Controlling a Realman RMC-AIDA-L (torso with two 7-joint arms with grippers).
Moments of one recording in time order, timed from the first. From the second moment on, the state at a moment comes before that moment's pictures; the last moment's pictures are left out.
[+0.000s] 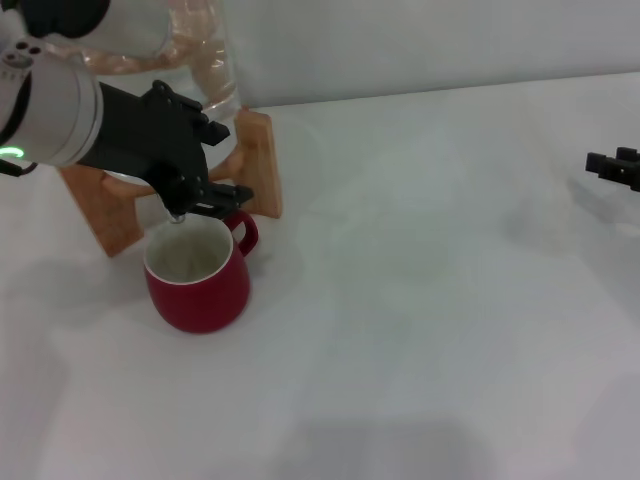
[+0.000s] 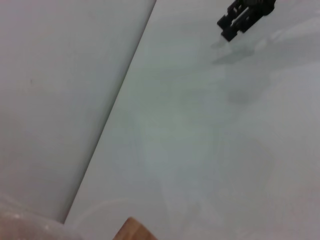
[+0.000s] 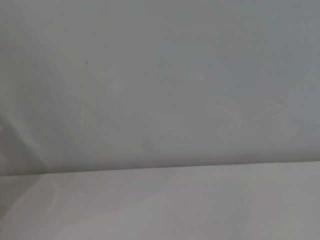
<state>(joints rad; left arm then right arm) -0.70 -2.08 1.38 1.60 -0.69 -1.53 1.01 0.36 1.75 1.82 0.48 -1.08 0.88 -1.63</state>
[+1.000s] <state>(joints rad) -0.58 -2.08 1.40 1.72 -0.76 -1.61 1.00 0.35 1.75 1.84 0.47 -1.08 0.88 -1.63</state>
